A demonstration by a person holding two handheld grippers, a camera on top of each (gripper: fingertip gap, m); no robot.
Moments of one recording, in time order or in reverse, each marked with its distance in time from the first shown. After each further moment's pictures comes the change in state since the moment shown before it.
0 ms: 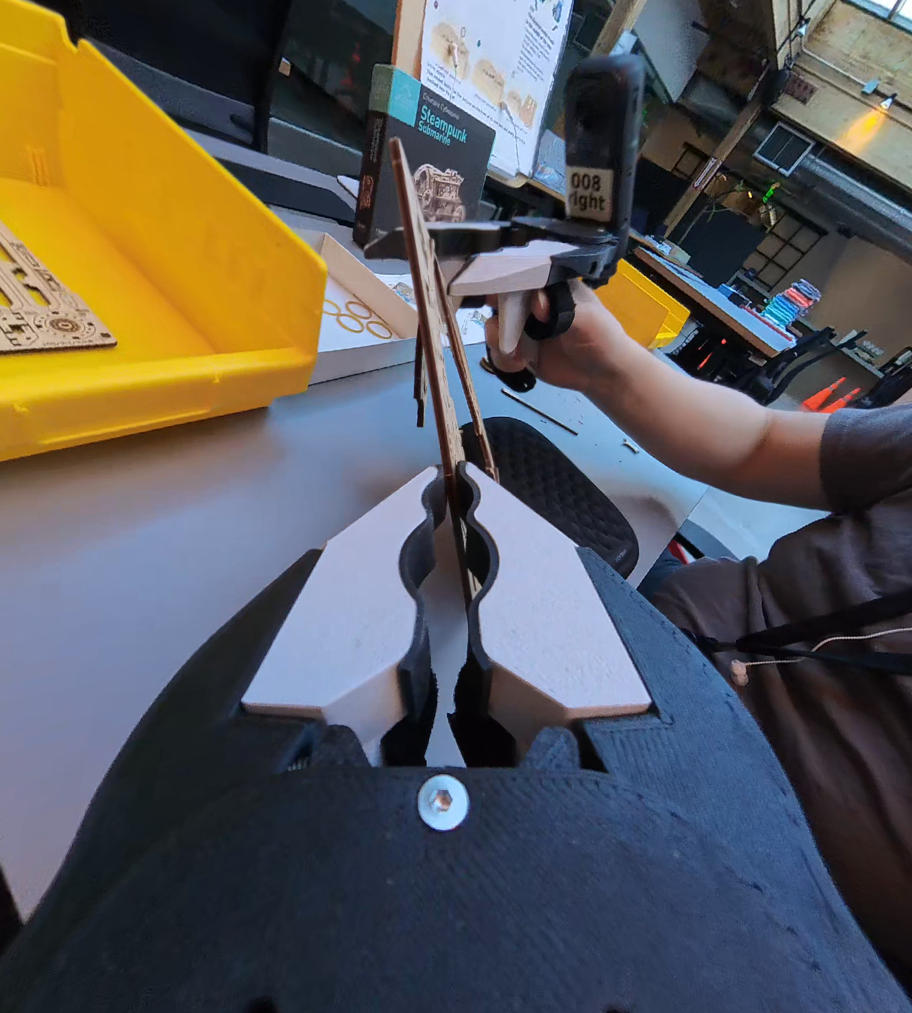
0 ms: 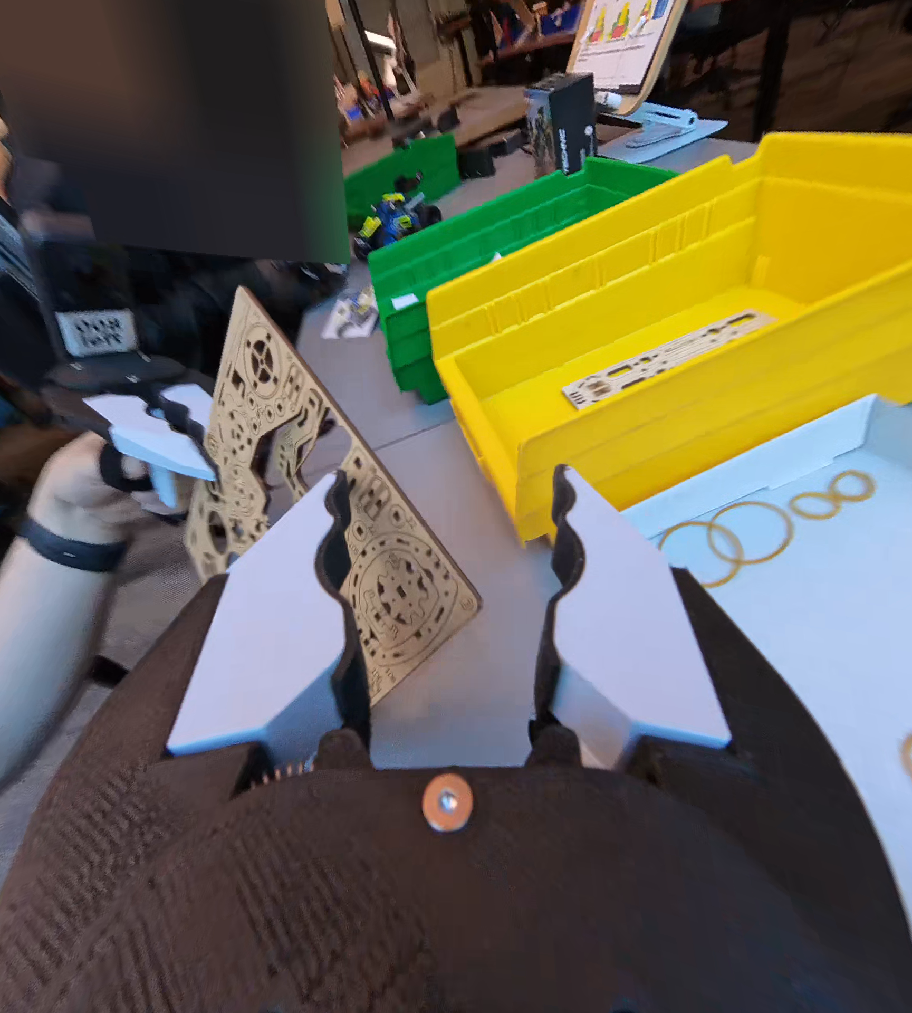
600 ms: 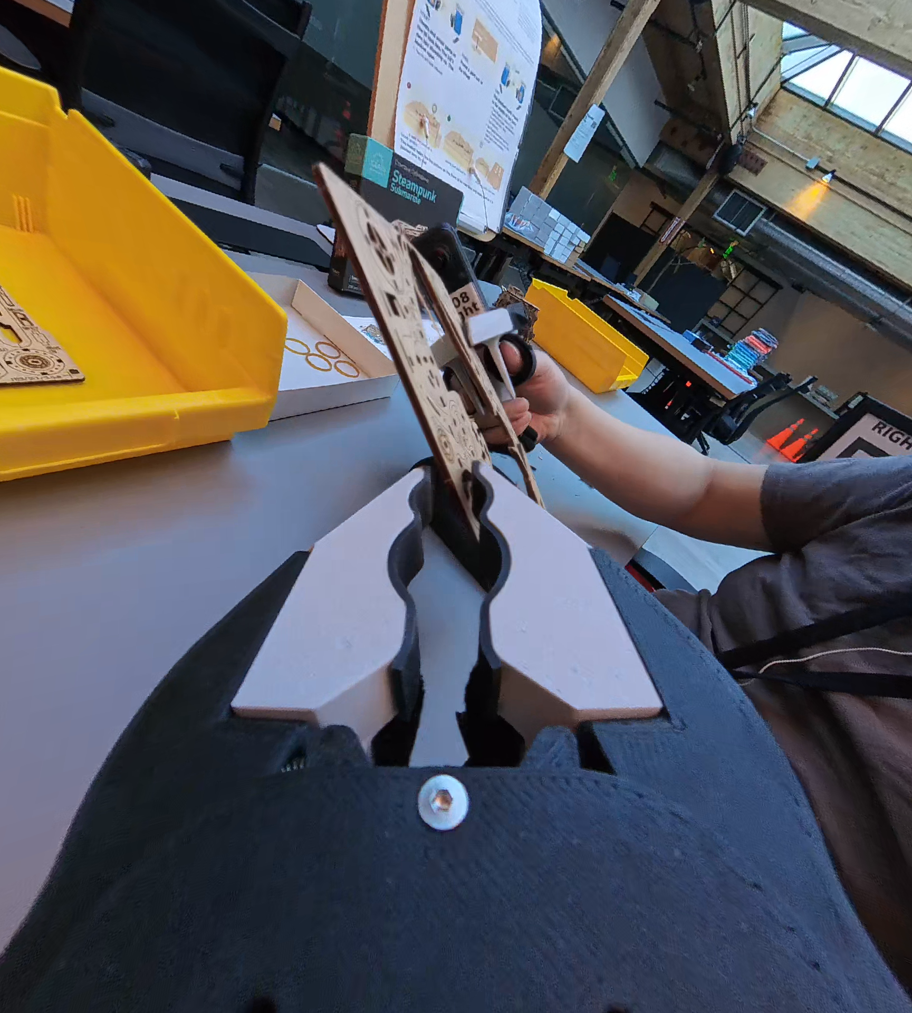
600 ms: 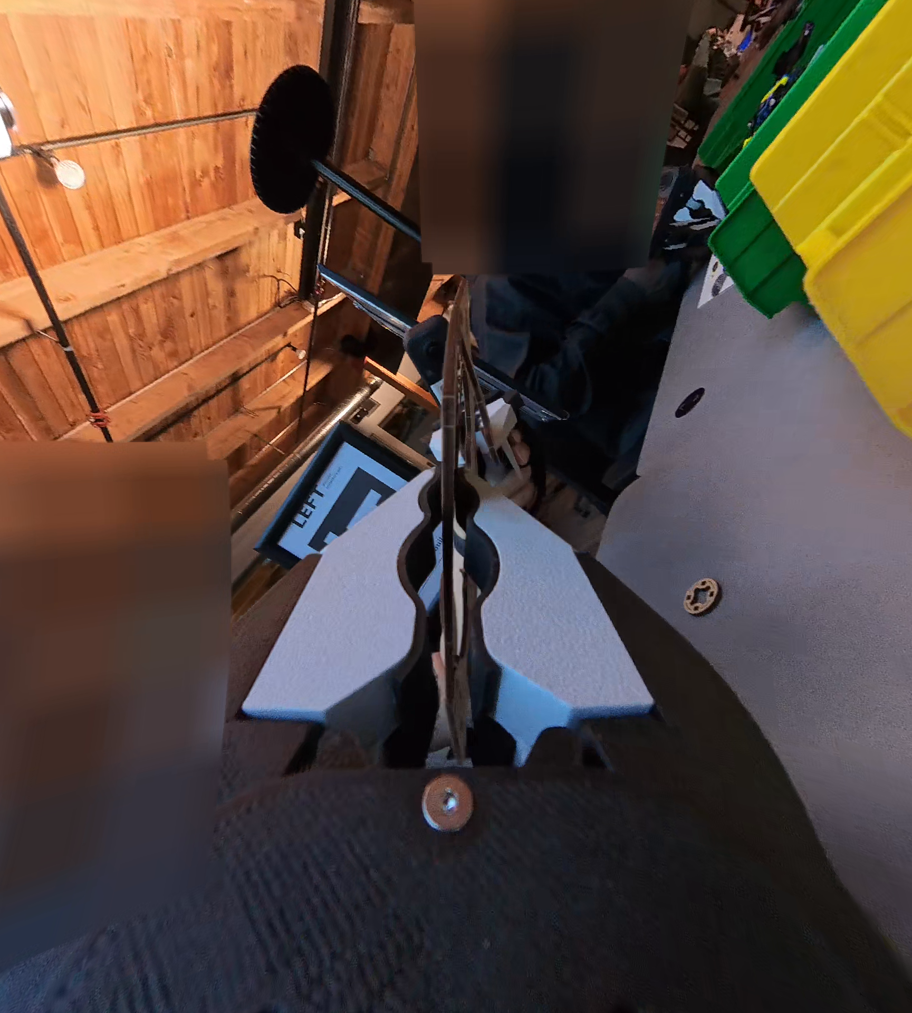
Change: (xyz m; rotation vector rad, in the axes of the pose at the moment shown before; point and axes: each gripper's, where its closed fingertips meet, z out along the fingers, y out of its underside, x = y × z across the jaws) left arm 0.027 -0.020 -0.011 0.070 0.032 -0.037; right arm -0.066 -0.002 -0.028 0.031 -0.734 0.677
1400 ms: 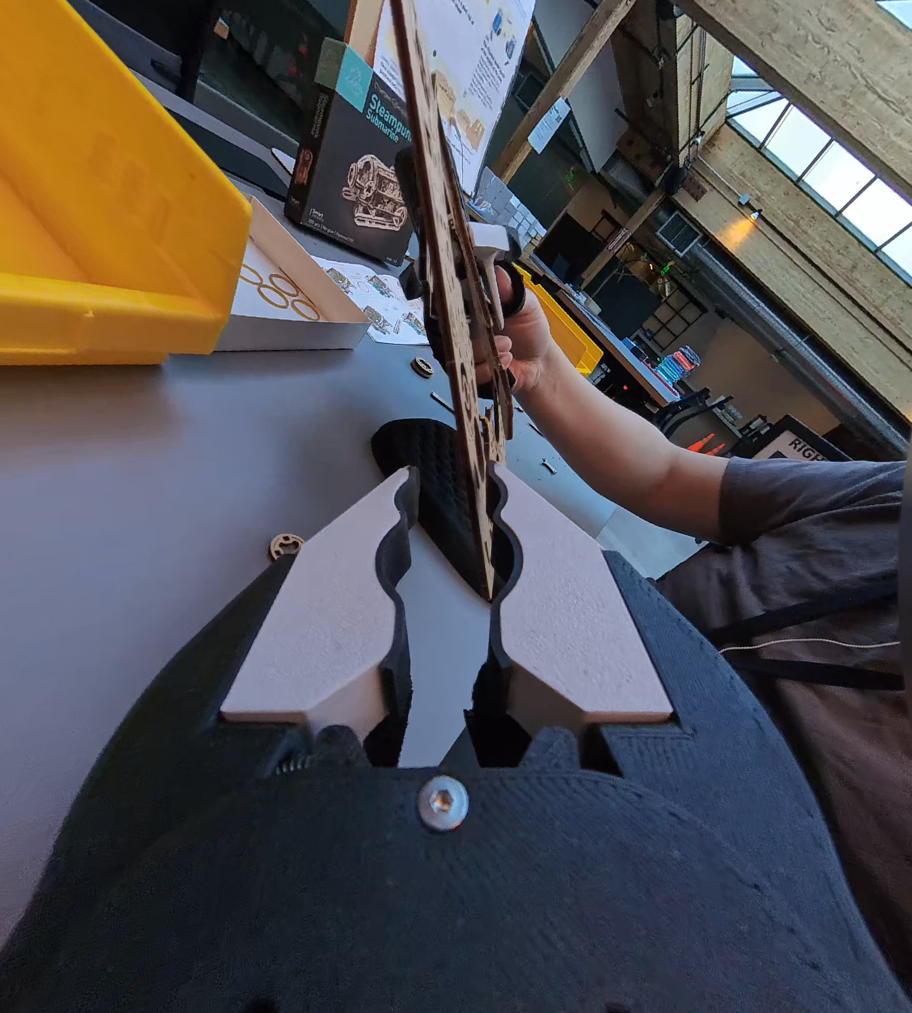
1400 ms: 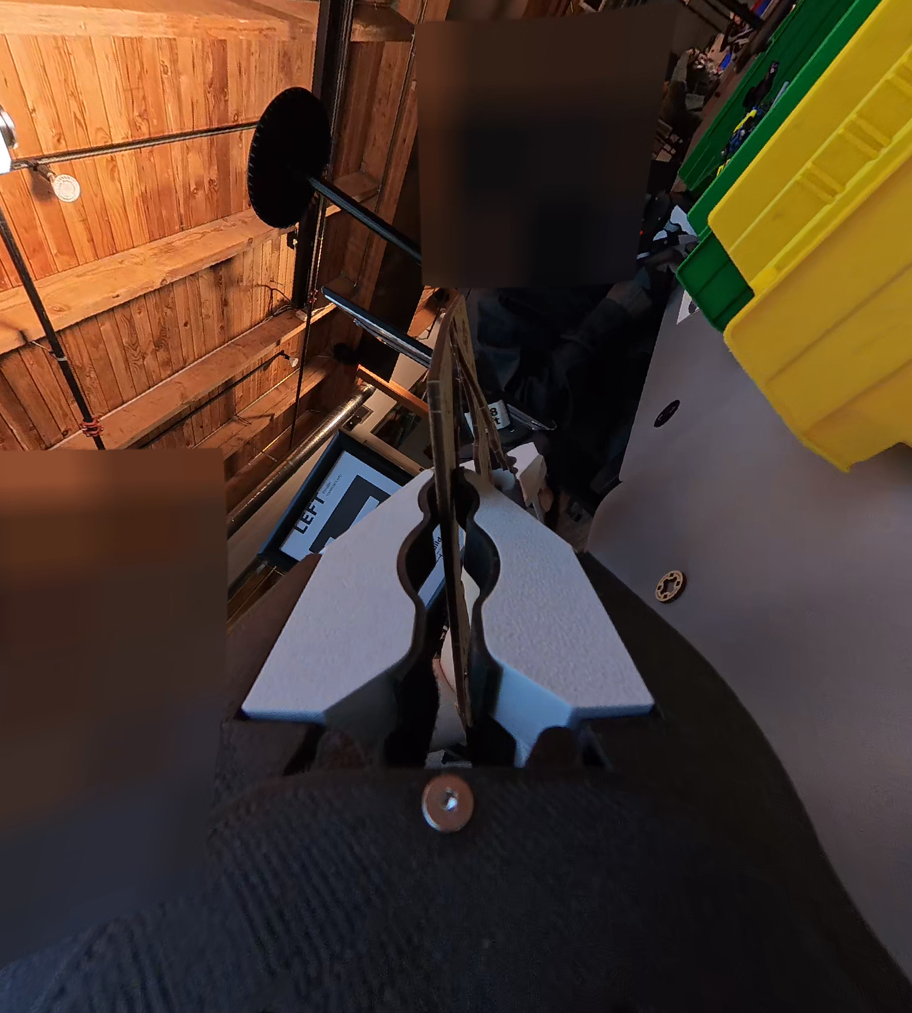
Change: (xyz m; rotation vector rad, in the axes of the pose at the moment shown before) left arm -0.005 0.033 0.020 -0.035 0.089 -0.151; right arm 0.000 -0.019 -0.025 0.014 0.019 -0.001
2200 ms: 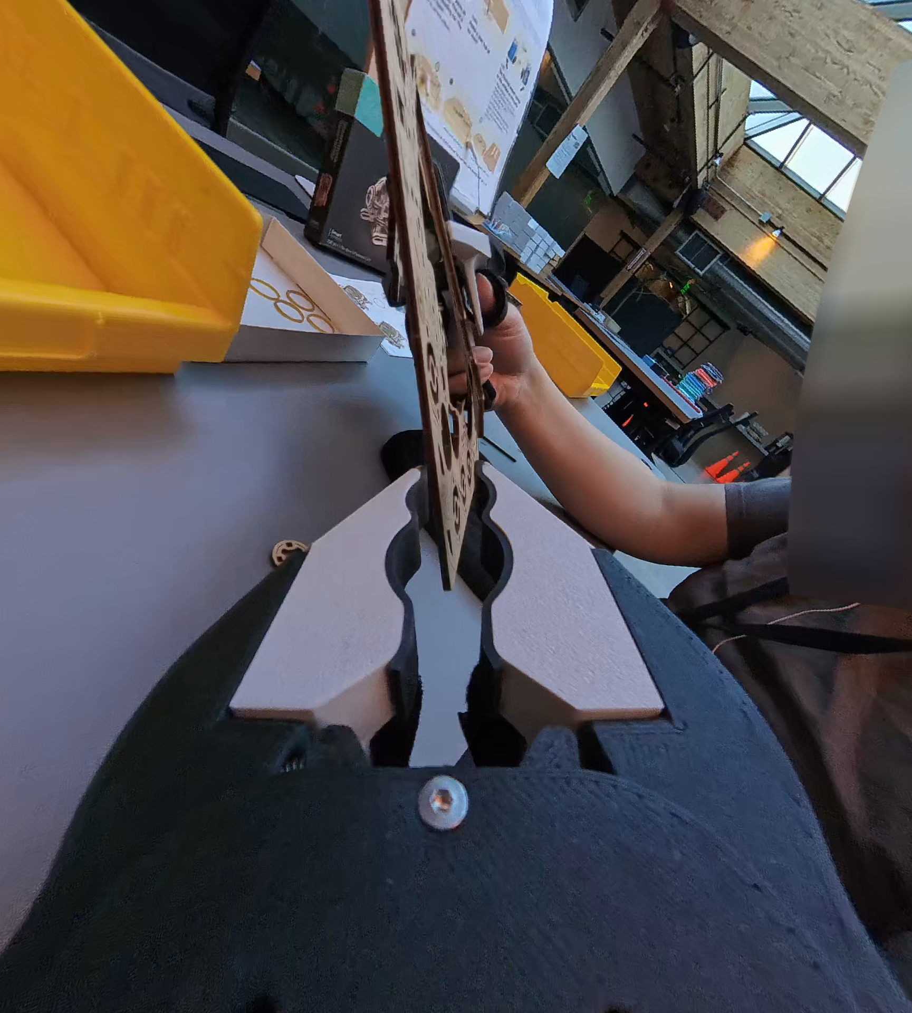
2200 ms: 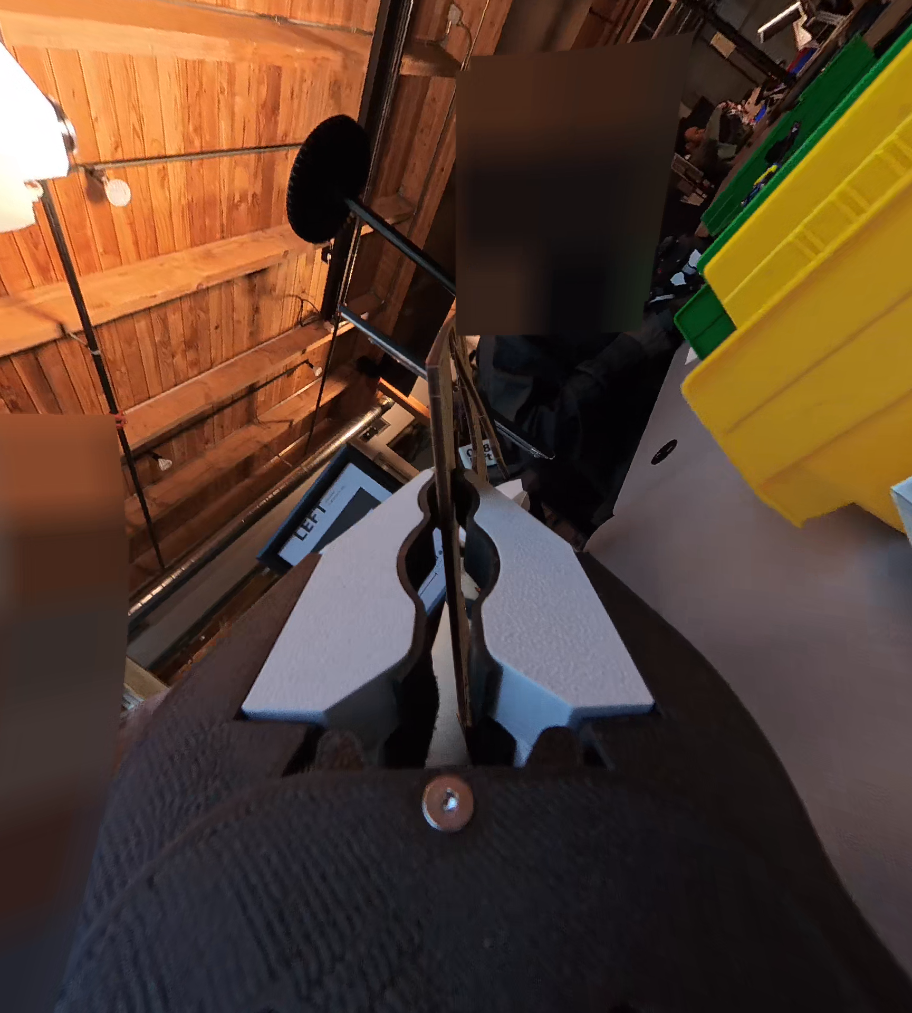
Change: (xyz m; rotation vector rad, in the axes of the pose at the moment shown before) left arm 0.000 0.002 0.005 0.041 -0.043 0.017; right arm 0.012 -0.012 -0.001 0.043 -0.065 -0.054
